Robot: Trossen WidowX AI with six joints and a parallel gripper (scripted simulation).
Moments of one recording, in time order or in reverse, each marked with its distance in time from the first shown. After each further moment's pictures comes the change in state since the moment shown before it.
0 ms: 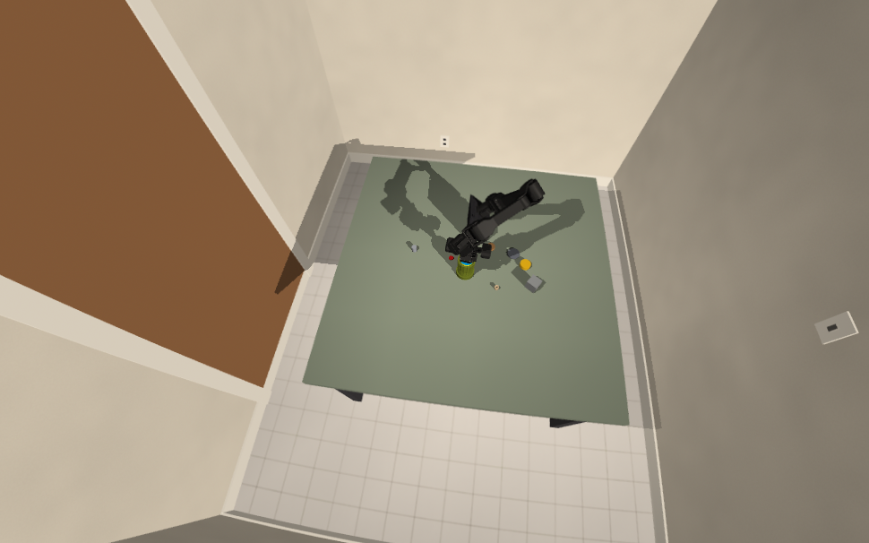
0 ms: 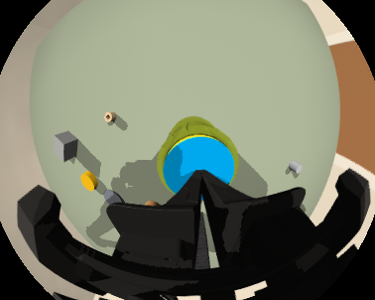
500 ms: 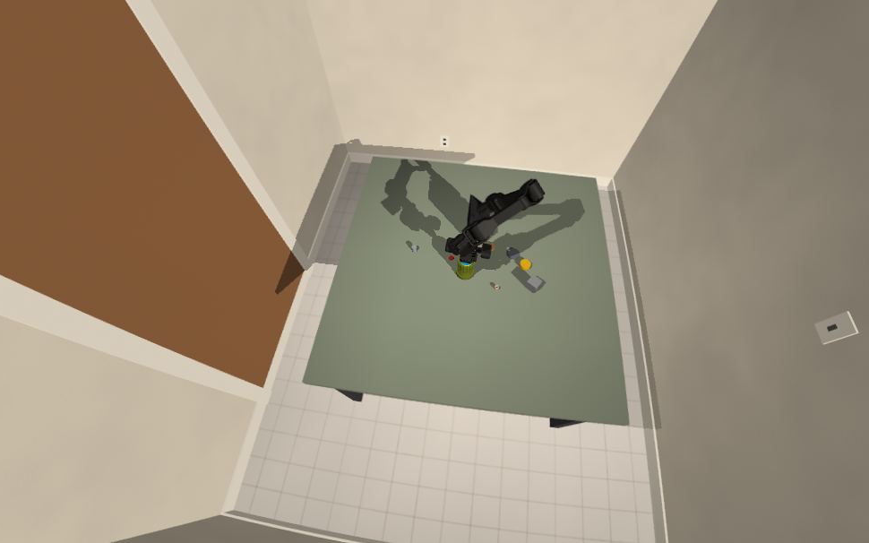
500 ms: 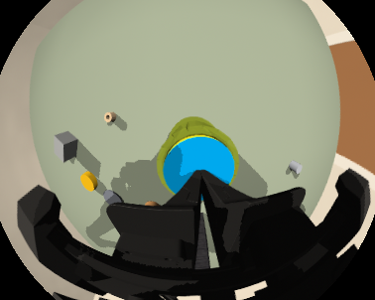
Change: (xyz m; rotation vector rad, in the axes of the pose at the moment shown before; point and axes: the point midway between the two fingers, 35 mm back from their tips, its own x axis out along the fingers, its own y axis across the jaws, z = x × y) arm 0.001 0.000 0.000 0.000 -0.001 0.000
